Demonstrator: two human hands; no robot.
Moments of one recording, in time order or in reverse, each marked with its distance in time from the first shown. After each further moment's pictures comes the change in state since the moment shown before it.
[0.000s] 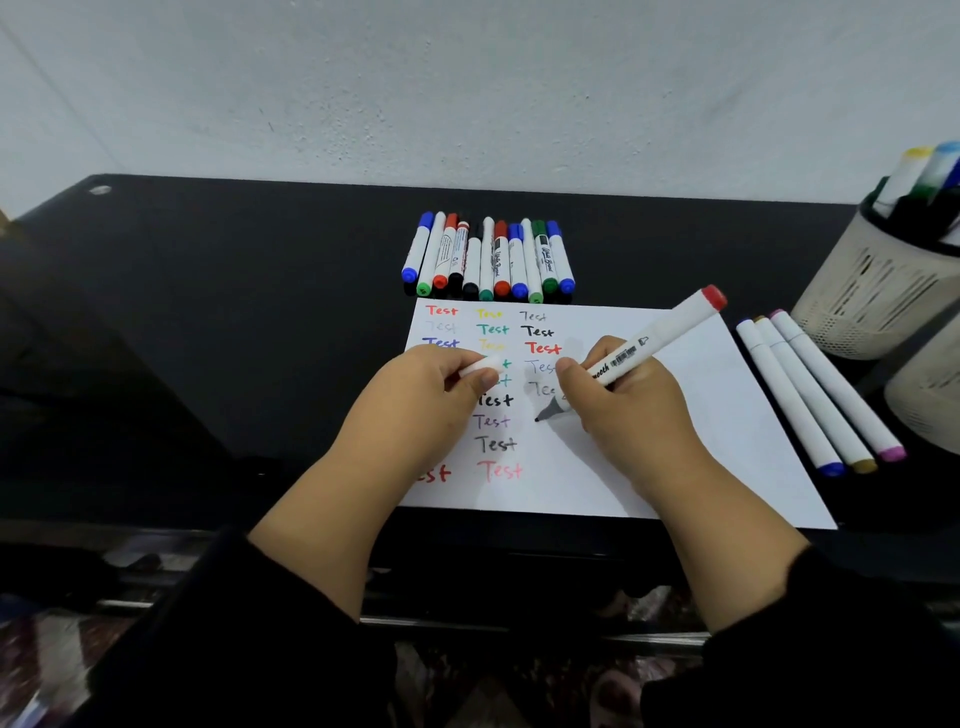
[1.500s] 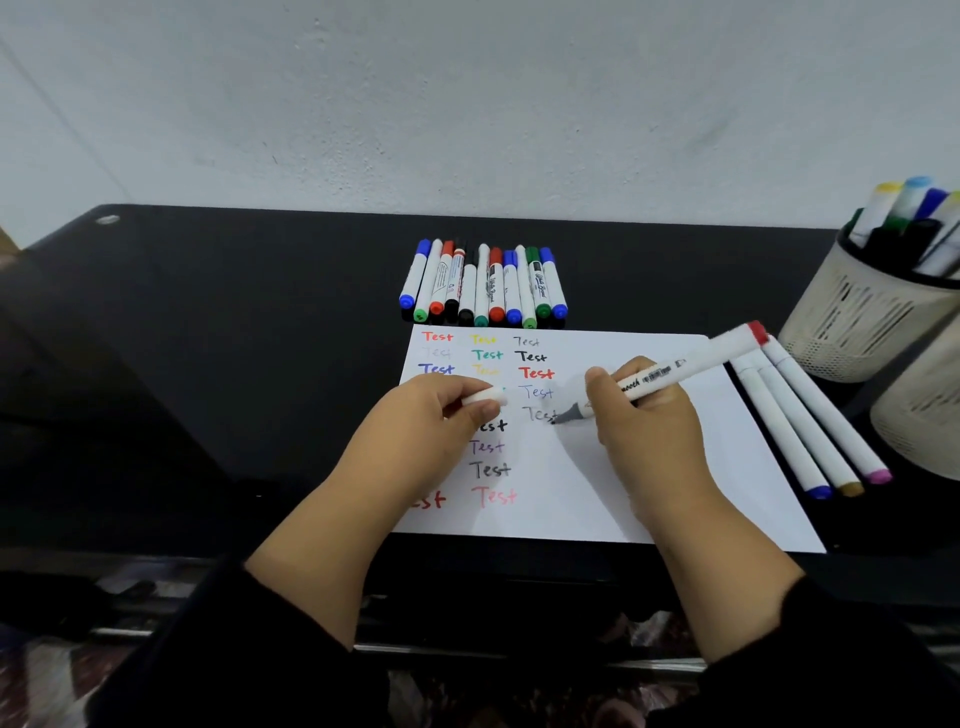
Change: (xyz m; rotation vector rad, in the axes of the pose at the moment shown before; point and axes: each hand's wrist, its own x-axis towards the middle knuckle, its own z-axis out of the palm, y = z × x) left_hand -0.002 0.004 -0.001 -0.103 -0.055 -0.013; right_hand -0.002 -0.006 -0.008 0.138 0.160 0.106
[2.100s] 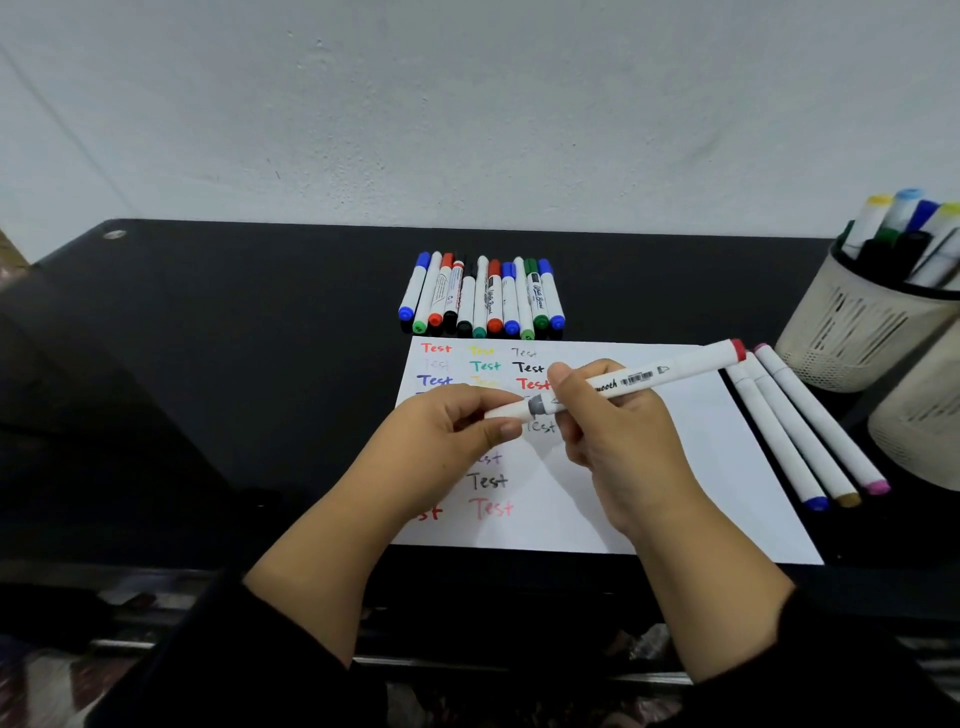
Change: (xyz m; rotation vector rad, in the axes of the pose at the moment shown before) left_hand -0.004 0.012 -0.003 -0.200 -0.112 0.088; right_hand -0.010 -0.021 0.008 0.378 -0.217 0.124
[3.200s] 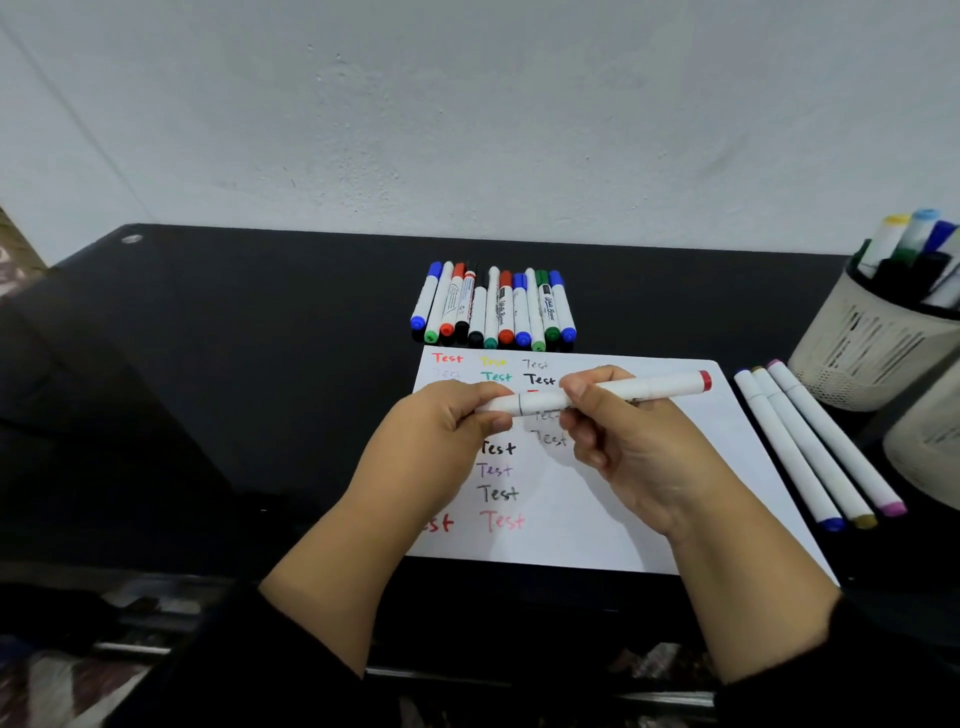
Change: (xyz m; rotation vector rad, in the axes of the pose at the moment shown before) left_hand 0.006 -0.011 0.000 0.068 0.184 -0.021; right_hand 0.012 -0.008 -0.011 0.102 -0.185 0.143
